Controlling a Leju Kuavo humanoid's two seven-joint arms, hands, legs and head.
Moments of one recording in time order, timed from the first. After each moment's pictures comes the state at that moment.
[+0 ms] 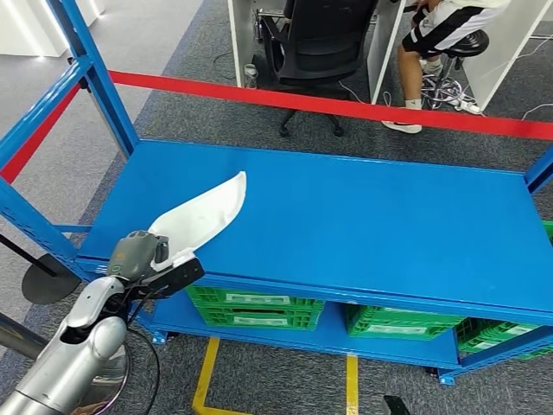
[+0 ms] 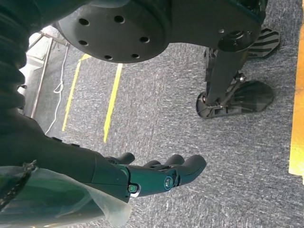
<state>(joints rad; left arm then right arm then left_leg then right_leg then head) -0.25 0.22 -0.33 -1.22 -0.86 0.03 0.13 -0.10 0.08 -0.33 -0.26 0.50 -0.01 0.25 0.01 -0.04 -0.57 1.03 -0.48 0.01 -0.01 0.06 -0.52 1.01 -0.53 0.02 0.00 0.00</state>
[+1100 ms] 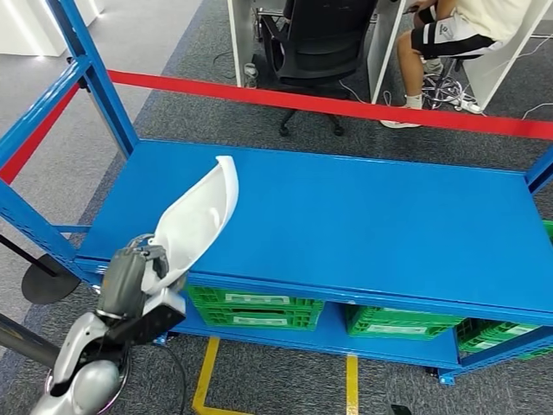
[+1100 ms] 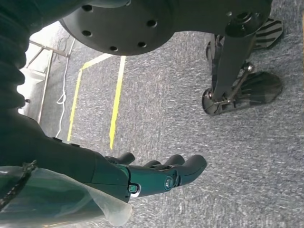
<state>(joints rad) 0.03 0.14 -0.27 -1.60 -0.69 0.20 -0.13 -0.08 0.08 -0.39 -0.26 0.48 -0.05 0.25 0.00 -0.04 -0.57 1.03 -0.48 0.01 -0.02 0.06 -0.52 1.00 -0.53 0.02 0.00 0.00</state>
